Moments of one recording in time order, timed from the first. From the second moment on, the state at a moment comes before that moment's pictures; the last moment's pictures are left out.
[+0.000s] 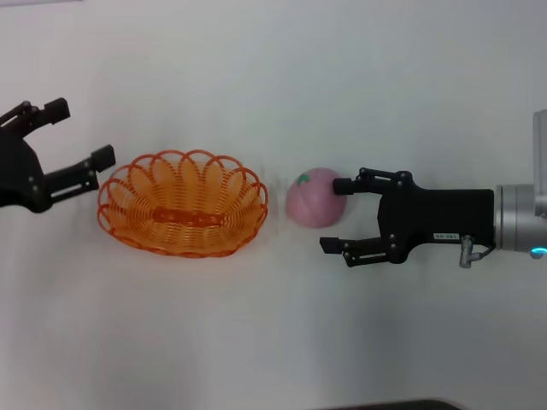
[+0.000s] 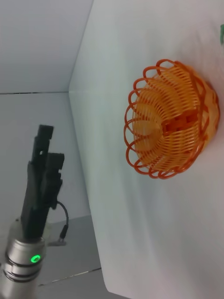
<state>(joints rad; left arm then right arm) -0.24 -2.17 0.64 0.89 1.81 1.61 -1.16 0.45 2.10 -0.72 -0.42 -2.03 -1.48 0.94</state>
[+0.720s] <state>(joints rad) -0.21 -2.16 0.64 0.85 1.92 1.65 -1.02 0.46 2.10 -0.72 -0.41 -2.03 -1.47 0.94</state>
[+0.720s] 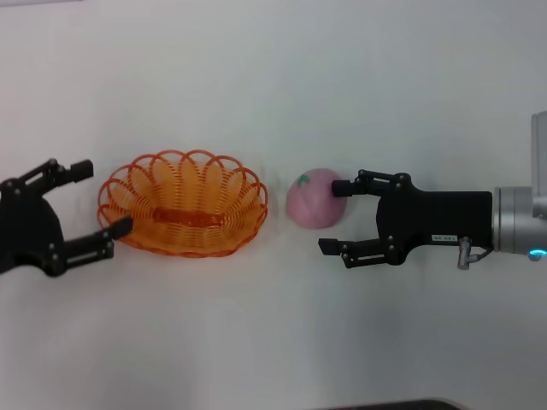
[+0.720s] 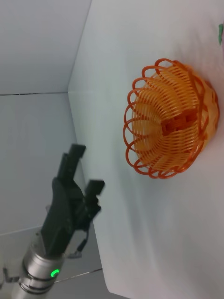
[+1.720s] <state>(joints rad) -0.14 -2.16 0.59 0.77 2.02 1.66 -0.99 0.44 2.09 -0.72 -0.42 -1.99 -1.50 1.02</state>
